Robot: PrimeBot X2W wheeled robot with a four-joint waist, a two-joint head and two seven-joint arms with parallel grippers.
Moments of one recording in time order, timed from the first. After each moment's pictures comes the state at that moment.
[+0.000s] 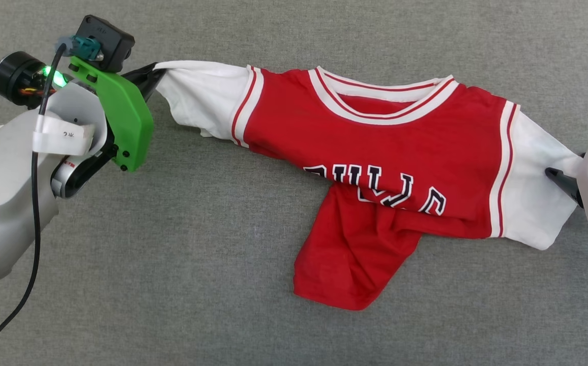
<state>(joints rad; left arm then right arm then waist) -1.14 0.73 -1.16 0.42 -0.96 -0.05 0.12 -0.63 -0.75 0.55 0.29 0.70 0.13 0.73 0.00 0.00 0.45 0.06</state>
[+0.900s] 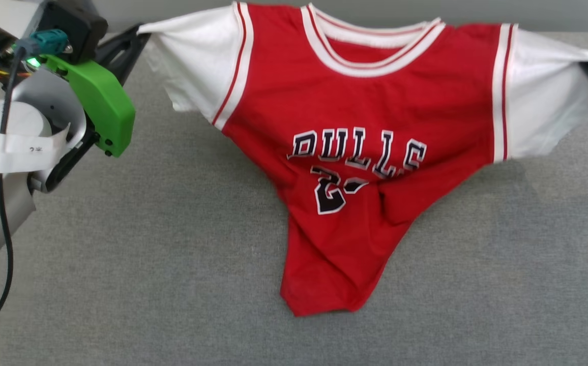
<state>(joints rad) -1.15 0.80 -1.13 0.31 -0.90 0.01 -0.02 -0.72 -0.75 0.46 0.24 0.68 0.13 0.26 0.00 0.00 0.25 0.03</state>
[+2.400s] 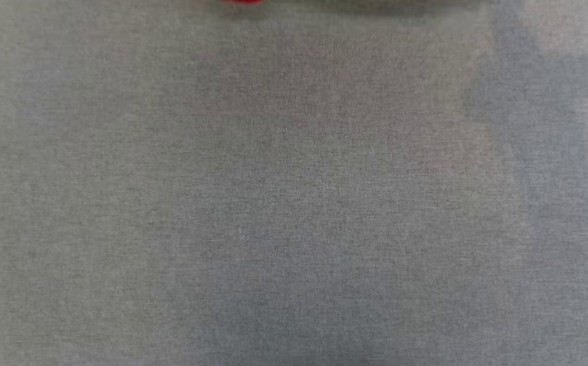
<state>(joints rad) -1.85 0.59 -0.92 0.70 -0.78 0.00 -0.18 -1.65 -0.59 0.38 0.55 0.37 0.13 0.13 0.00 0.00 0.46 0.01</state>
